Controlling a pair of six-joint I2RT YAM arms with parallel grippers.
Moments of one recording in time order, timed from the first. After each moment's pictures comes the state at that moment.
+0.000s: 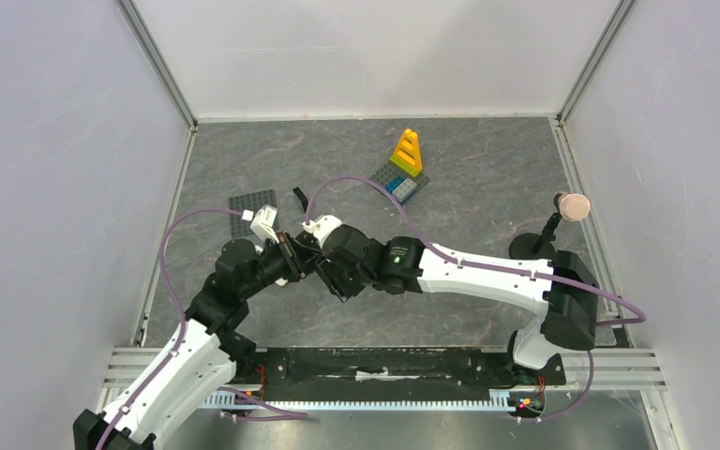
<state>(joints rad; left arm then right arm) -0.49 0.57 0.40 -0.10 0.32 -0.82 1.21 1.62 1.35 -0.57 0.16 0.36</state>
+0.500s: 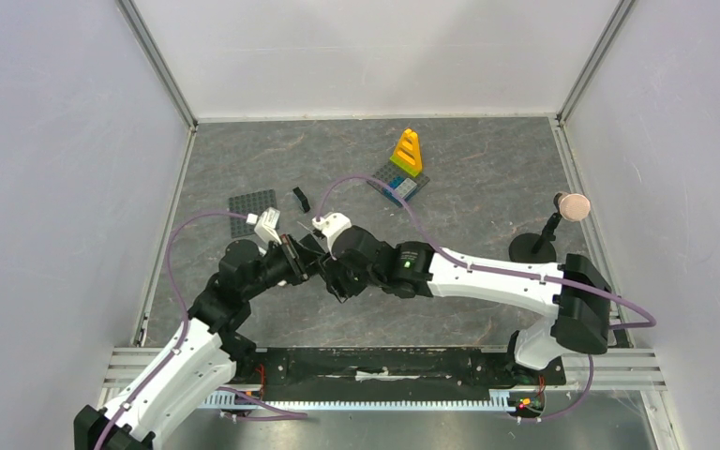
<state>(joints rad) -0.49 0.59 0.38 -0.08 0.32 -0.90 1.21 1.57 1.26 -0.49 0.15 0.39</state>
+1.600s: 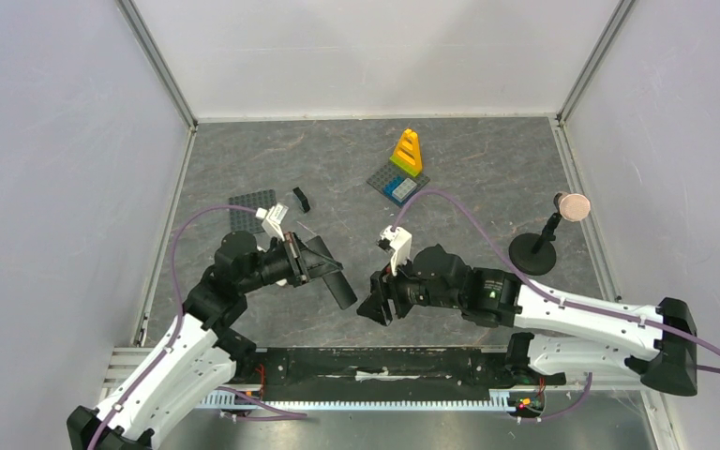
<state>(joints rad) -0.51 0.60 0.51 -0.19 0.51 -0.97 1.19 1.03 0.81 -0.24 -0.05 0.54</state>
